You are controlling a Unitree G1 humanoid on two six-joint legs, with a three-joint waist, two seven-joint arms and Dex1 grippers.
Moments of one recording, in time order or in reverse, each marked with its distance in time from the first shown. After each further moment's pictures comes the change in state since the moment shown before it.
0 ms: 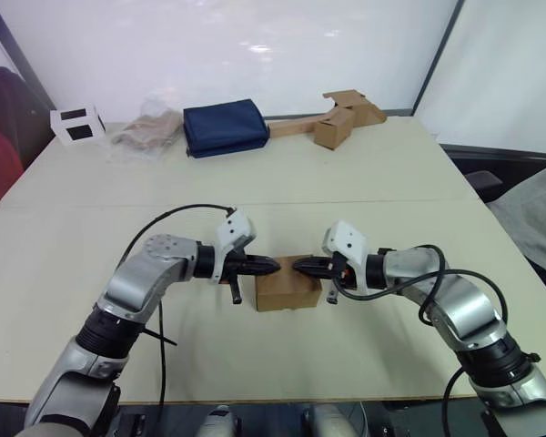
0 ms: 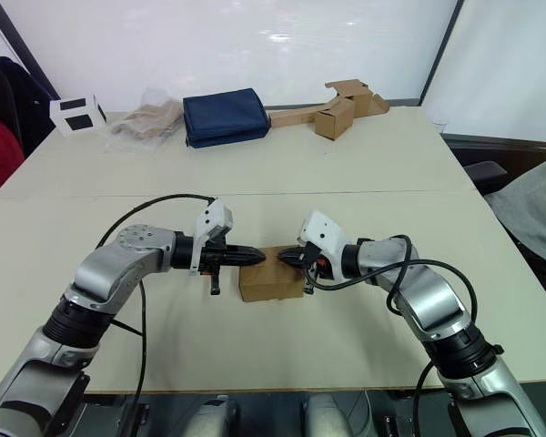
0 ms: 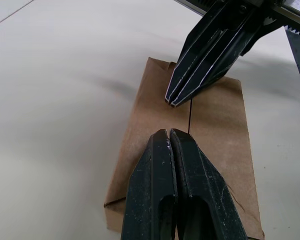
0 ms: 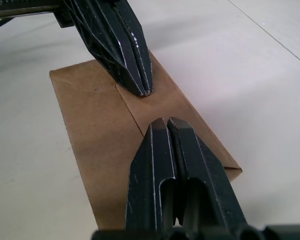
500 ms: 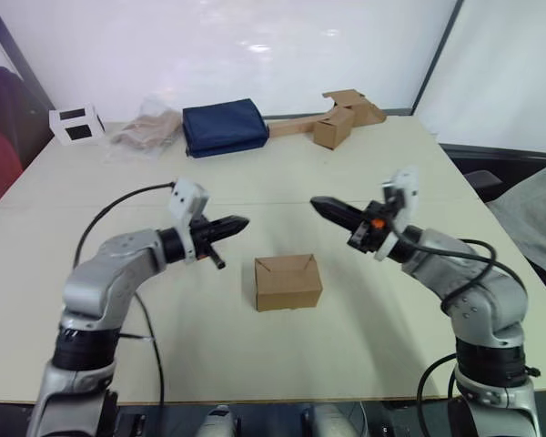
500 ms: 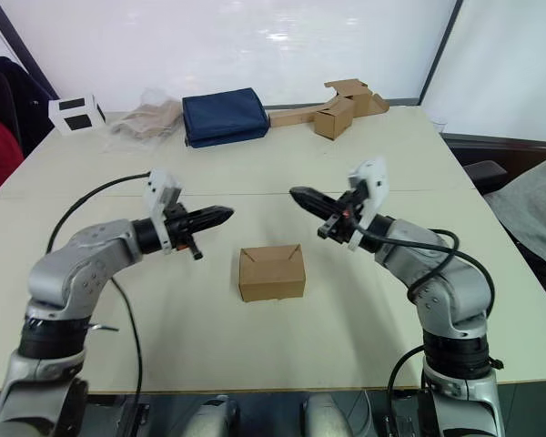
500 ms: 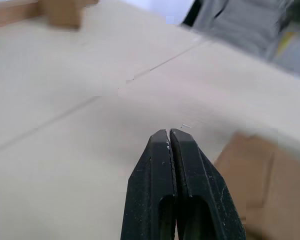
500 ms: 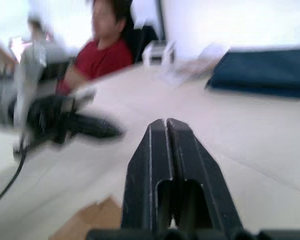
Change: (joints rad) left arm 0.191 0.007 0.367 -0.154 -0.173 0.115 0.262; right arm 0.062 0.199 -0.485 -0.140 0.445 0.171 -0.269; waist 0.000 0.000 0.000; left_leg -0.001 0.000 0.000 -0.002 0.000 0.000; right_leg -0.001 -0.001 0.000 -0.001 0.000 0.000
